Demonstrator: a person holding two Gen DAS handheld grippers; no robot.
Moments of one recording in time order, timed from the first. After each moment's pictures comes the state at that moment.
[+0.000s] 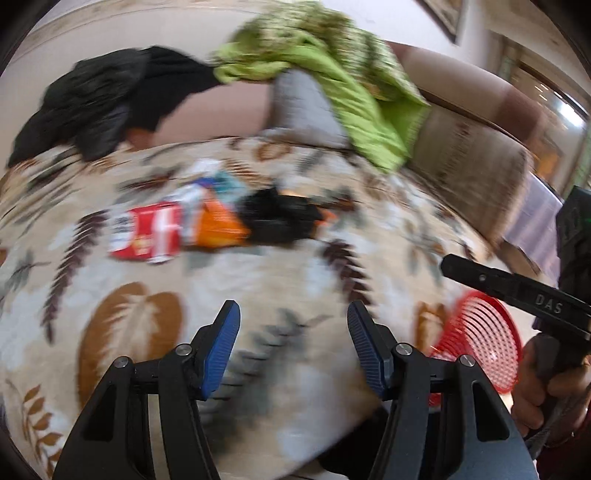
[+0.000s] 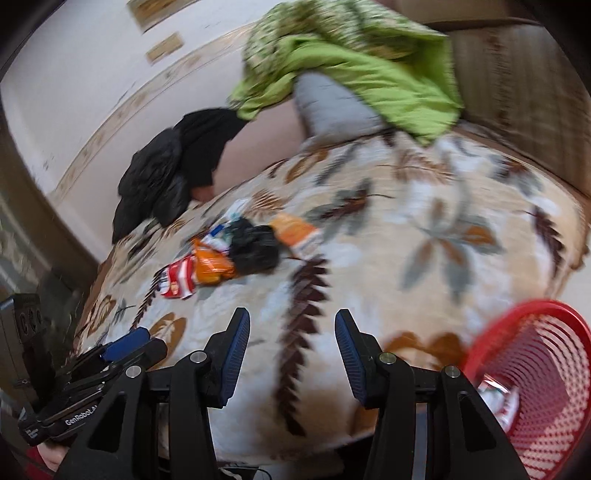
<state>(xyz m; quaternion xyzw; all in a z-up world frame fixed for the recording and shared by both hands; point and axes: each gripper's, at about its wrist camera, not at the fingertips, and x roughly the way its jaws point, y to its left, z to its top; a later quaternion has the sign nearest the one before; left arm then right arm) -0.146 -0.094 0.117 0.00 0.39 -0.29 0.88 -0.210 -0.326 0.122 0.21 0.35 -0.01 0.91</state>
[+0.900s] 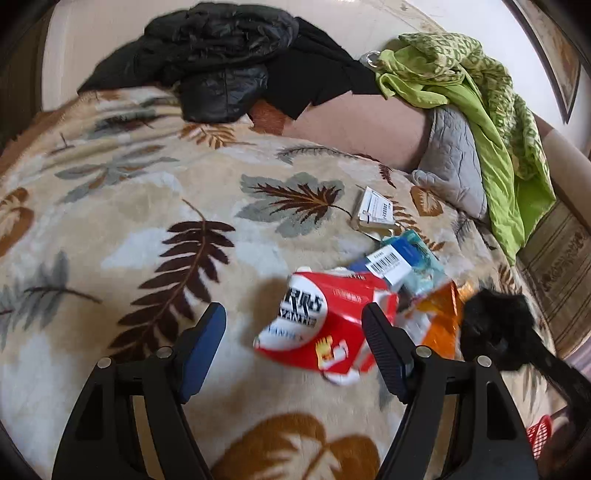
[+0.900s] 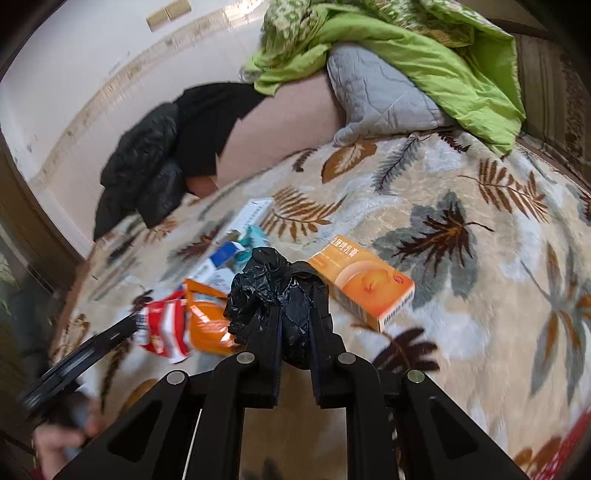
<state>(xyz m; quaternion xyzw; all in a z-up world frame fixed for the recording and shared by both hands) 0.044 -0.002 0.060 -0.11 0.42 -0.14 0.89 -0.077 -0.287 0.093 0.20 0.35 -0.02 0.91</state>
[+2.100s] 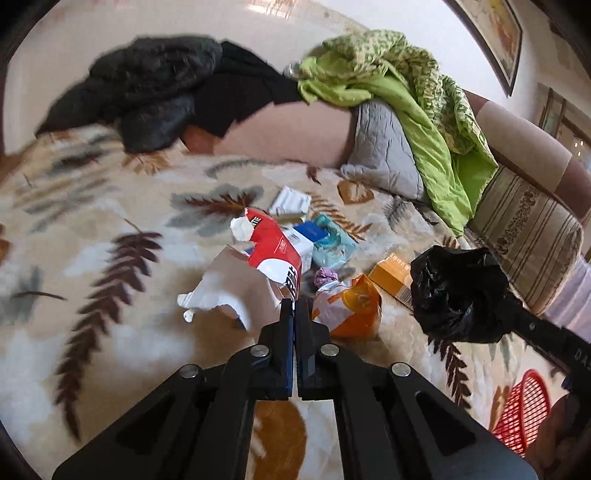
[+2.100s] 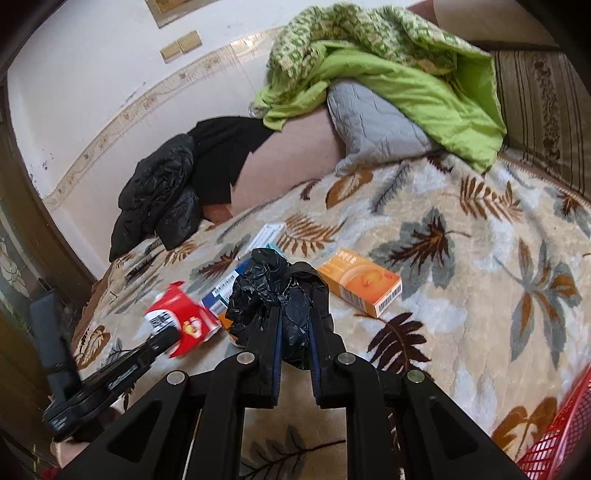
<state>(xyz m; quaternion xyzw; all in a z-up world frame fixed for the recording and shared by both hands) -0.030 -0.043 0.094 -0.06 0.35 -0.22 0.91 -0.127 -0.270 0.114 0.20 0.29 -0.03 0.93</state>
